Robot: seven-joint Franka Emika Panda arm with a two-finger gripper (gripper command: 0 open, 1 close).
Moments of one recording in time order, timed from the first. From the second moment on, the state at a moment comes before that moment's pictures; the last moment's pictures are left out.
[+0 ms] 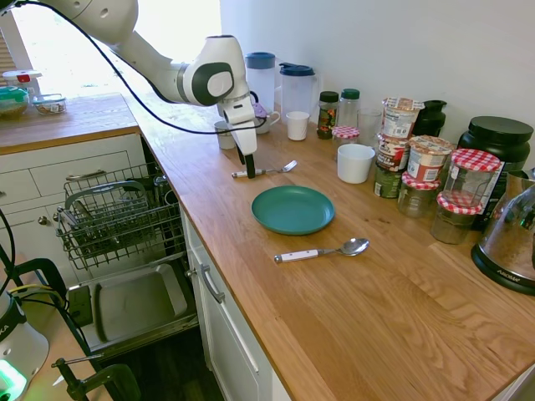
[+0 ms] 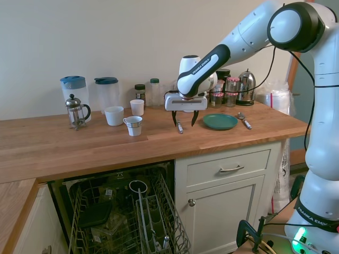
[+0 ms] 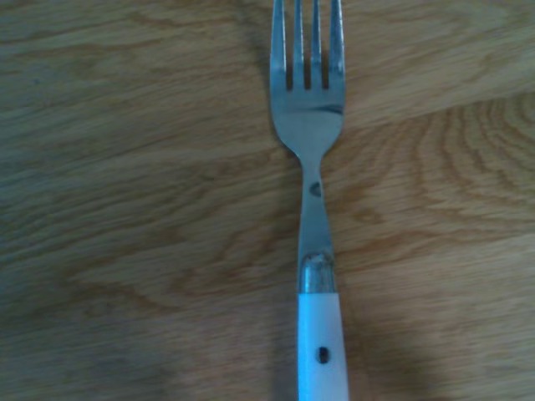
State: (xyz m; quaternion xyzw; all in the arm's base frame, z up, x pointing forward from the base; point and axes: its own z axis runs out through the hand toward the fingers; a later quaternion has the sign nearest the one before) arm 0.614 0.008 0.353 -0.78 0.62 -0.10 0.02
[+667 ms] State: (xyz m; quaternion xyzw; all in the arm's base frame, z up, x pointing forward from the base) arm 0.634 0.014 0.342 -0.78 0.62 -0.09 0.01
